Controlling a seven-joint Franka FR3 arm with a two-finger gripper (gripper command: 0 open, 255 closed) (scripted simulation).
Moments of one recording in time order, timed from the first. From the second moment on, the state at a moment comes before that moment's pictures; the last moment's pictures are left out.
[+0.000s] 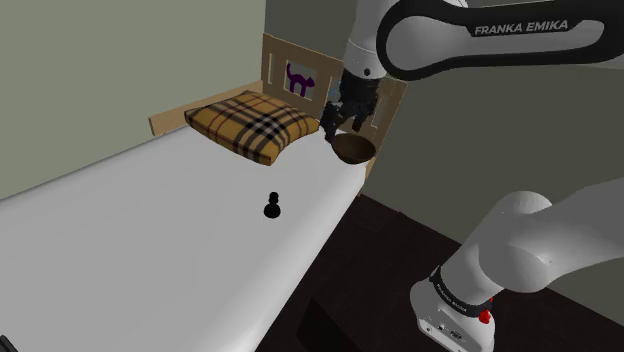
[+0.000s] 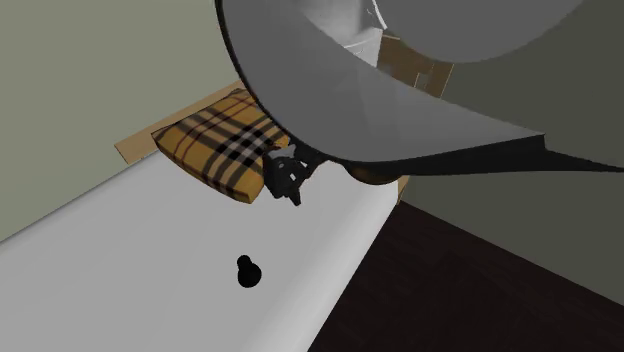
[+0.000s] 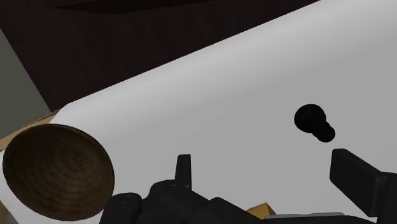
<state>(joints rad) 0.03 -0.51 0.18 -2.37 -0.03 1.92 0.30</state>
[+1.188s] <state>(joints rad) 0.08 0.12 0.32 -2.16 -0.09 2.19 0.59</state>
